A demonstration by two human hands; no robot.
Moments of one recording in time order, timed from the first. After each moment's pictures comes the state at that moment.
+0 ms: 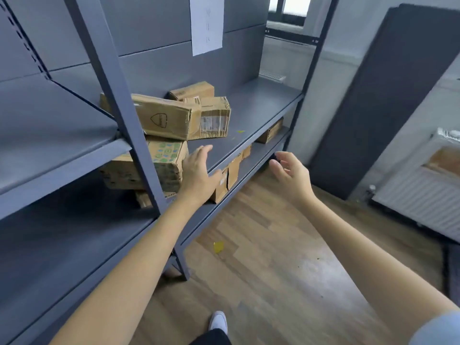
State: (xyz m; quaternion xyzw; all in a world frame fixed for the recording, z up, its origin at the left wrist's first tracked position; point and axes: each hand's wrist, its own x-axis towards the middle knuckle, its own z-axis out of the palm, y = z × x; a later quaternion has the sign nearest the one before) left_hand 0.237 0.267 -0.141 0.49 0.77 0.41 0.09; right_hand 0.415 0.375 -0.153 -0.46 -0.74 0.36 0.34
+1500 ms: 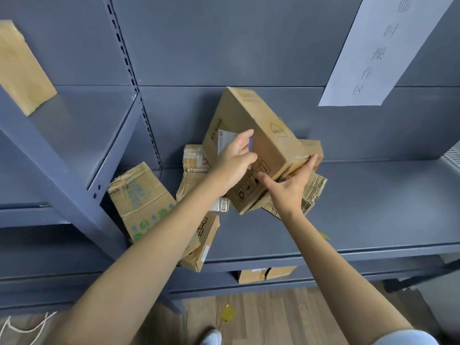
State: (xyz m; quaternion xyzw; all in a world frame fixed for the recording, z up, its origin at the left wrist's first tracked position) left_hand 0.085 0.524 -0.077 0.15 0.74 0.64 0.16; right_hand 0.106 0.659 -0.178 -0.17 -0.73 0.59 0.30
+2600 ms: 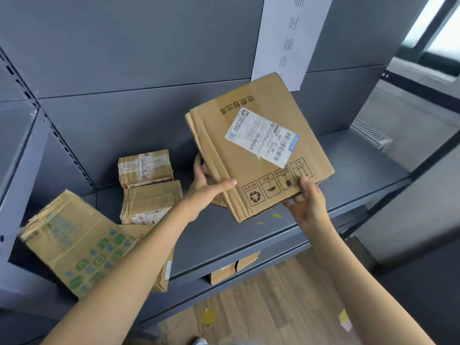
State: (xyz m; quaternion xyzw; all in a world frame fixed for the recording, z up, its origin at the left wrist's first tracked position) left_hand 0.075 0.561 -0.157 0.17 0.69 0.64 0.29; right_hand 0.215 0.748 -0.167 -0.26 -0.41 0.83 0.26
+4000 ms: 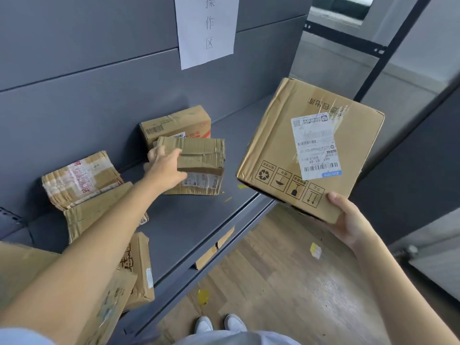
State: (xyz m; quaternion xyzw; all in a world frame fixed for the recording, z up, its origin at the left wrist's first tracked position) left_hand 0.019 0.600 -0.171 0.38 0.91 0.12 0.14; right_hand 0.376 0.765 -0.194 -0.39 -0.46 0.75 0.26
